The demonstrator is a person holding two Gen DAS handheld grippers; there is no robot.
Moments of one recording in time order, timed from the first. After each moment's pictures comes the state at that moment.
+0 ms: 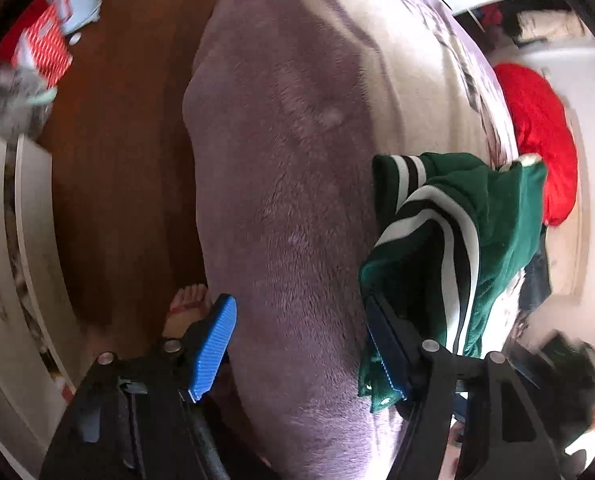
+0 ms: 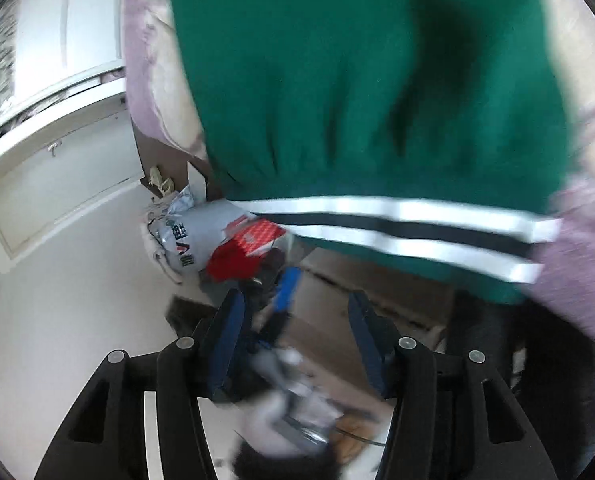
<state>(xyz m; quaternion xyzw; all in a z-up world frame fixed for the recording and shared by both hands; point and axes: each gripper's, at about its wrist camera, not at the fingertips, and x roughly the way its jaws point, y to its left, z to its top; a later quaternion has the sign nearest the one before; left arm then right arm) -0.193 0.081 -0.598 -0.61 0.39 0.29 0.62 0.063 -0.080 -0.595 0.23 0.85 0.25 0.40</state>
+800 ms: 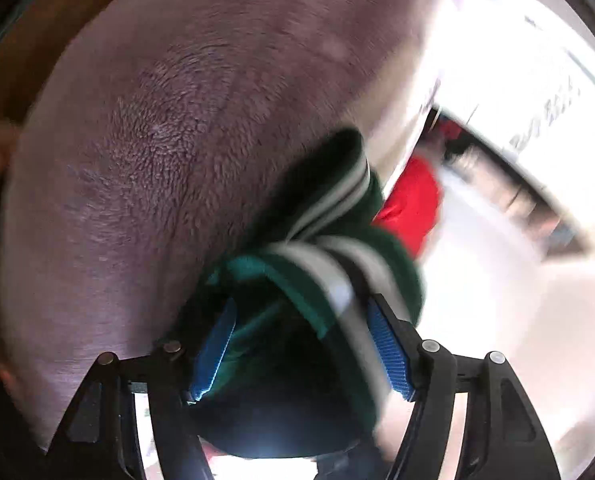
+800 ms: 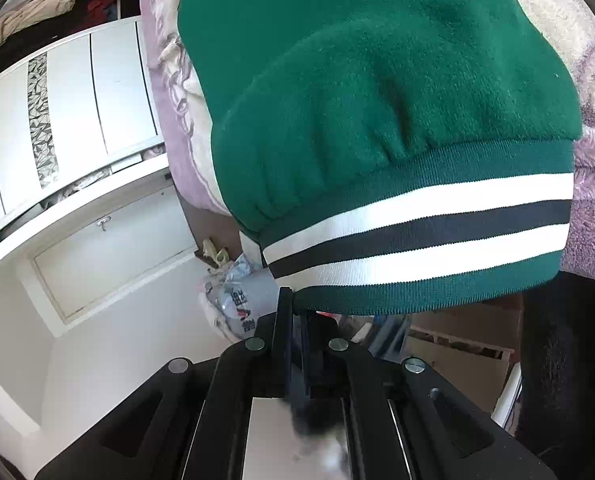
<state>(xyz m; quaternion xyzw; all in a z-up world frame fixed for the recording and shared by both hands) -0.165 0.064 -0.689 -0.90 0.04 0.09 0.43 0.044 -0.150 -0.553 0.36 0.77 0.23 0.47</state>
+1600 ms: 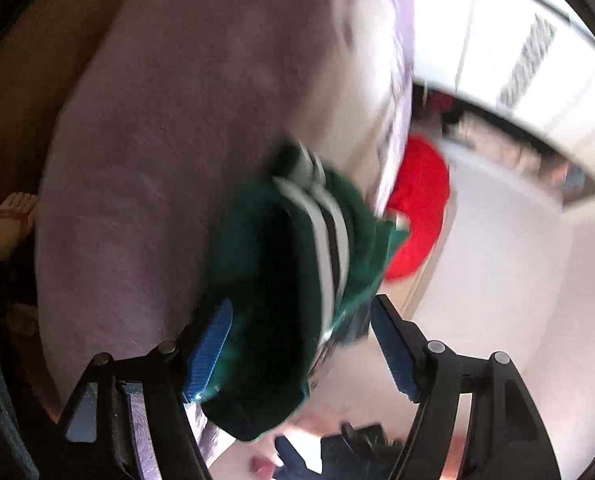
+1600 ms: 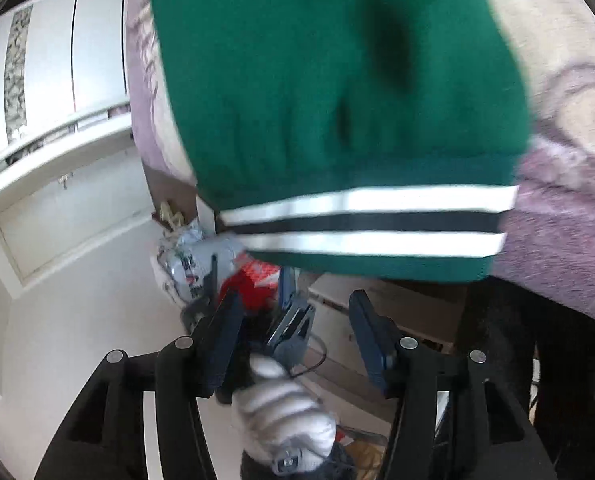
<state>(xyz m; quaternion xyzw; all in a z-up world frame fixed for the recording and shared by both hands) -0.164 0.083 -0.626 -0.82 0.14 0.10 0.55 0.061 -0.184 -0.583 0.27 0.80 0.24 0.48</state>
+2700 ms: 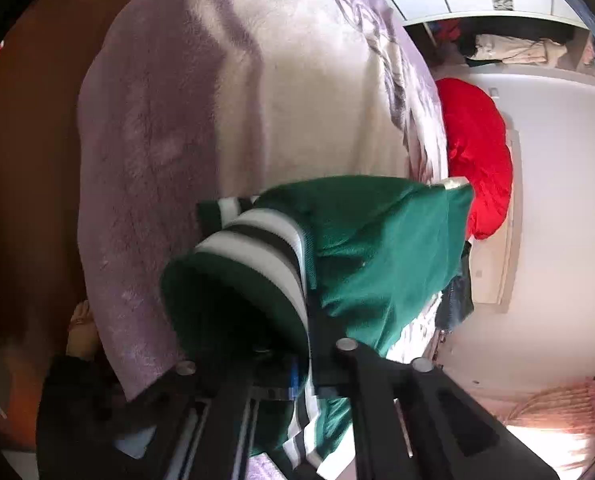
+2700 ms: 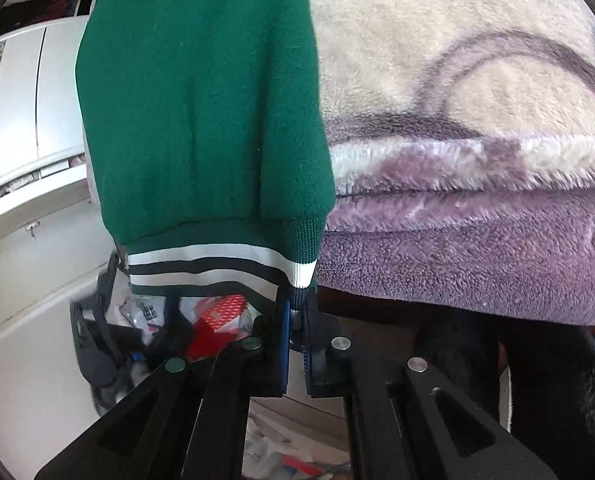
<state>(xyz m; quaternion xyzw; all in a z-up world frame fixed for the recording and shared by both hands) -0.117 0.126 -0.576 -0.67 0.29 0.20 0.65 0.046 -0.189 -0.615 0.24 0.80 0.16 0.53</state>
